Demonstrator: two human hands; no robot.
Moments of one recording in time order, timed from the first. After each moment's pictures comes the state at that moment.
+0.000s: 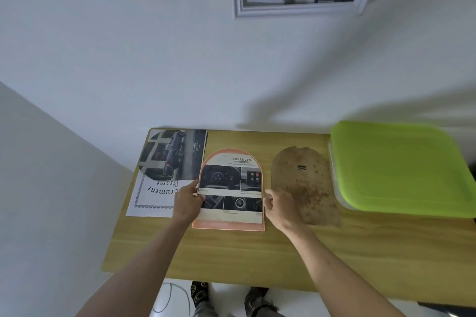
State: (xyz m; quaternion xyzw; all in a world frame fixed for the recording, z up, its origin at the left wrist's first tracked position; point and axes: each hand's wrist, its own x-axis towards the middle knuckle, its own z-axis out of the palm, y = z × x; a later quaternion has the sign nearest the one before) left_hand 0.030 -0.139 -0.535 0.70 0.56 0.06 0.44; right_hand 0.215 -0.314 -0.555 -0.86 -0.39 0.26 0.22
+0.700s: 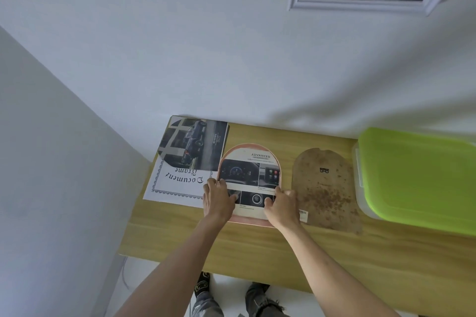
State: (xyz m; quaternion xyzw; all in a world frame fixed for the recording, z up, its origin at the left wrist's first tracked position) left_hand 0.039 -0.160 -0.562 0.78 0.55 -0.05 0.28; right_hand 0.167 -0.273 -0.557 -0.90 -0.27 0.32 0.15
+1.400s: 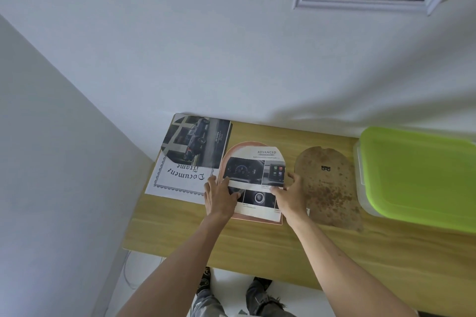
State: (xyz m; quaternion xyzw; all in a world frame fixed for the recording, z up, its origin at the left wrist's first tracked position) left_hand 0.032 -0.164 -0.565 0.76 0.57 -0.01 0.32; right_hand 0.174 -0.268 -0.534 -0.81 -0.06 0.36 0.46
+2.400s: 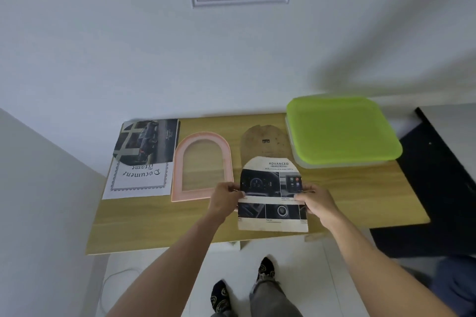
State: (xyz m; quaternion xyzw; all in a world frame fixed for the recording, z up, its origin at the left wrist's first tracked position) left_hand 0.072 -0.296 -0.522 0.65 0.45 -0.02 0.62; right_hand 0.235 -0.495 -0.517 -0.83 0.00 0.37 0.42
